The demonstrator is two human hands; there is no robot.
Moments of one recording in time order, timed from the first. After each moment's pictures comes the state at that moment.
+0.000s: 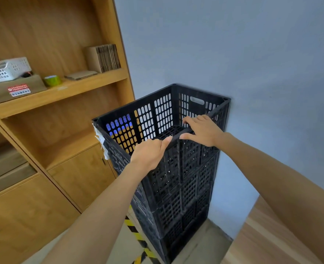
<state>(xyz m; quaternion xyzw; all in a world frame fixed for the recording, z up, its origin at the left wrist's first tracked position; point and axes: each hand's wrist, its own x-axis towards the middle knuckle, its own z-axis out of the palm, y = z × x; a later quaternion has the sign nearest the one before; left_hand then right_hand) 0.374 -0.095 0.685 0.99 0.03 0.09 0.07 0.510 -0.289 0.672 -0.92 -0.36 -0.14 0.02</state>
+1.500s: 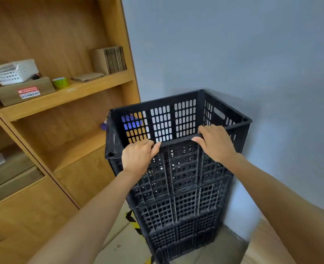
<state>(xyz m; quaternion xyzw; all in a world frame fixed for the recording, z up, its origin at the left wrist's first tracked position) 0.367 0.025 0.641 0.94 -0.01 0.34 -0.08 0.443 -0.236 0.651 -0.94 -0.23 -0.25 0.02</state>
